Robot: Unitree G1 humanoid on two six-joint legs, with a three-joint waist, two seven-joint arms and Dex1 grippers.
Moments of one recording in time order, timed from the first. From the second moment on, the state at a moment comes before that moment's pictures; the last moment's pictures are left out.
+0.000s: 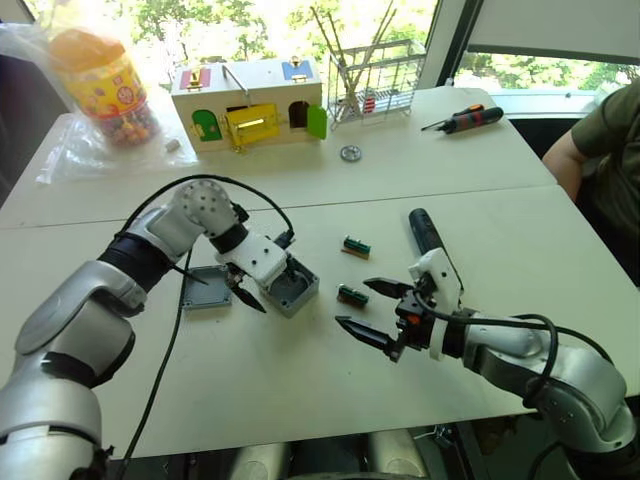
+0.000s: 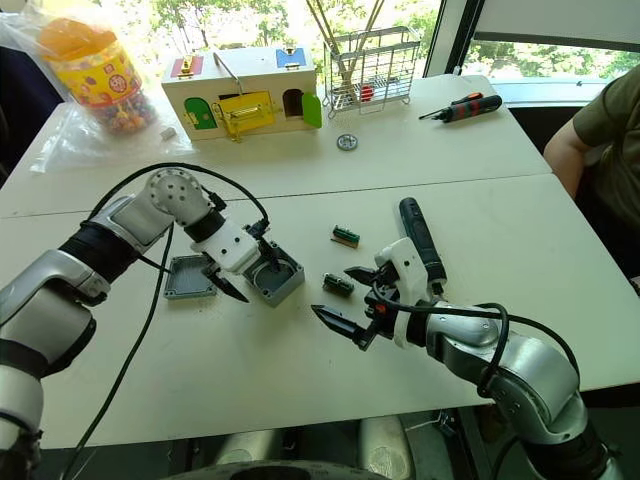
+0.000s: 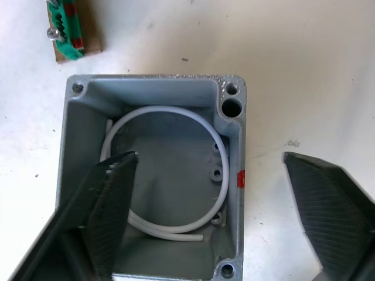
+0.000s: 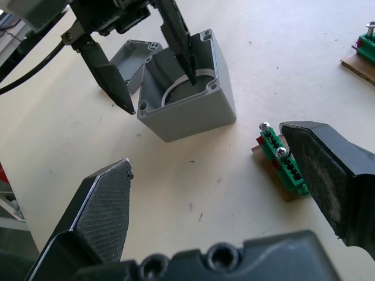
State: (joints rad) left arm -1.04 0.73 -0.78 0.56 -0.15 -0.42 -1.61; right arm -0.11 -0.65 0.07 -0.76 0.80 0.95 0.34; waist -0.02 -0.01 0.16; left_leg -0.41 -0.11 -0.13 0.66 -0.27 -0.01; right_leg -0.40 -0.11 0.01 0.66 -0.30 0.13
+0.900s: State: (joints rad) left arm -0.52 1.16 -0.12 -0.11 -0.42 1.30 -0.88; right arm -0.47 -0.70 0.28 -0.69 0.77 0.94 0.66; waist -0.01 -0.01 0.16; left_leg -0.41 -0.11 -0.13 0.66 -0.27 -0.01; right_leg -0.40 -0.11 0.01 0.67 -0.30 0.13
